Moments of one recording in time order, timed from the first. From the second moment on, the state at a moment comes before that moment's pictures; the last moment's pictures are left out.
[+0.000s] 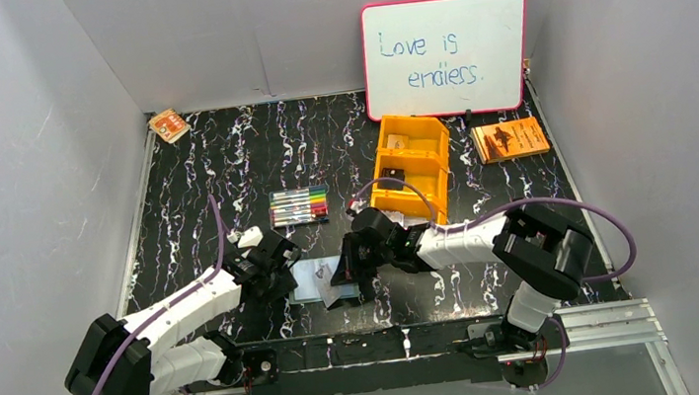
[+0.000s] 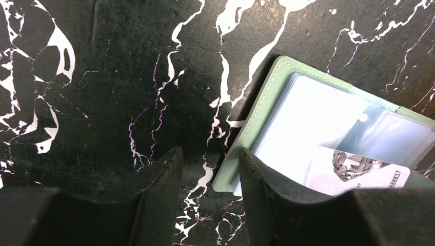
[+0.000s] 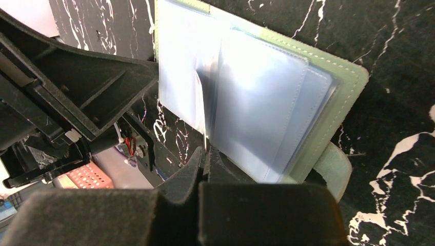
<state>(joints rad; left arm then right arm) -0.72 1.12 0.53 -0.66 -0.29 -1.06 1.03 1.62 0.75 0.13 -0.25 1.04</state>
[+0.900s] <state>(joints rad) -0.71 1.11 0.51 -0.61 -0.24 -1.06 1.02 1.66 0.74 0.25 -0.16 1.12</state>
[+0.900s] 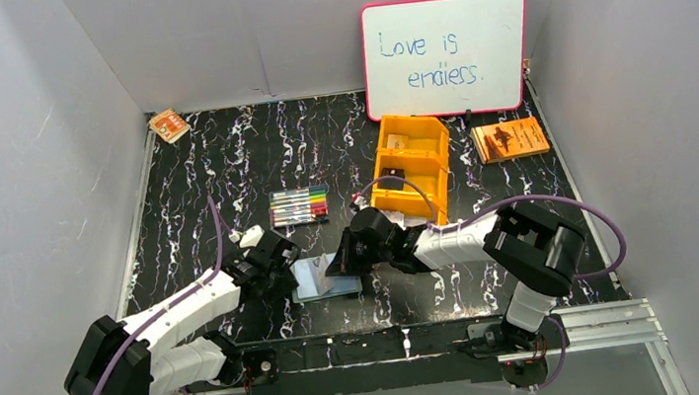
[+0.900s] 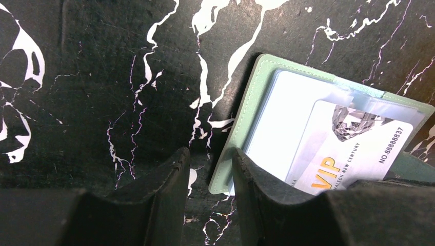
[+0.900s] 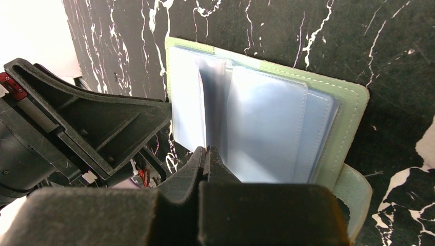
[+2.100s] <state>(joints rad) -0.71 1.10 0.50 -0.58 -0.22 -1.06 1.04 1.72 0.78 0.27 -0.13 1.09</state>
